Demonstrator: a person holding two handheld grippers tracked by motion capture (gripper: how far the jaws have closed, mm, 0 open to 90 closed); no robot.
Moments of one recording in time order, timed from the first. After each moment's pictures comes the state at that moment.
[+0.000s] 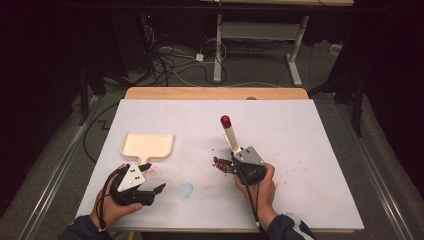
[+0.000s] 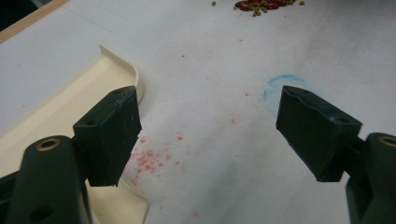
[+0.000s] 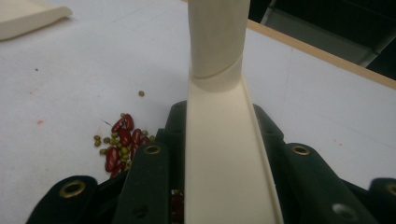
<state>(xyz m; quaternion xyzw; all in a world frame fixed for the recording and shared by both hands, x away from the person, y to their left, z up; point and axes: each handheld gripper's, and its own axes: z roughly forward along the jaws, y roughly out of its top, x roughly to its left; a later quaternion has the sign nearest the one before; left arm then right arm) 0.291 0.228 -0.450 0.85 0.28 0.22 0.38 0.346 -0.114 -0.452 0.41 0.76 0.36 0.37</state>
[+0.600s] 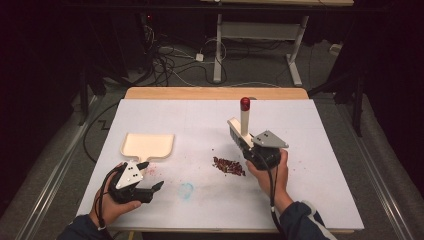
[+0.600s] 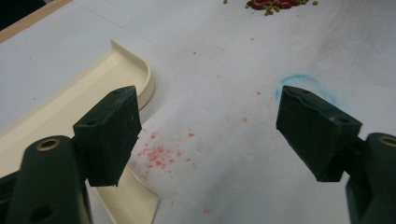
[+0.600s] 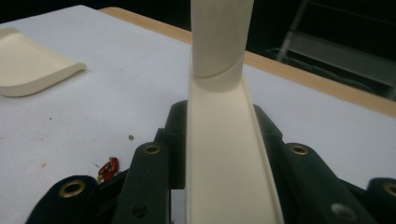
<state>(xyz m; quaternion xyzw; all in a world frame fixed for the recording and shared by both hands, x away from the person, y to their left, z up) 0.295 0.233 -0.449 0.85 0.29 0.22 0.38 0.376 -0.154 -0.419 0.38 0.75 0.44 0.32</state>
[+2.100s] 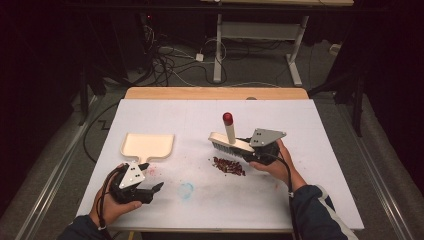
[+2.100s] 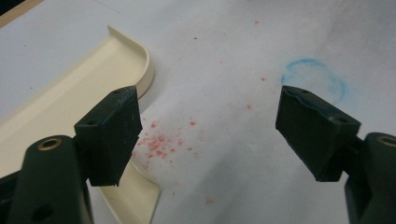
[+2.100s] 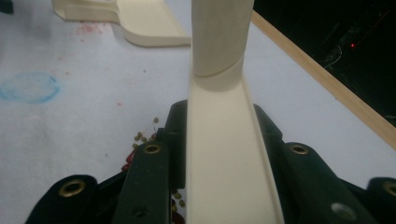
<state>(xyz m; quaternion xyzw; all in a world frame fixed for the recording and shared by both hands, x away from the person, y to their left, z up) 0.296 0.232 -0.453 0.86 0.29 0.22 0.36 0.409 -0.169 -0.425 0.12 0.86 0.46 0.21</state>
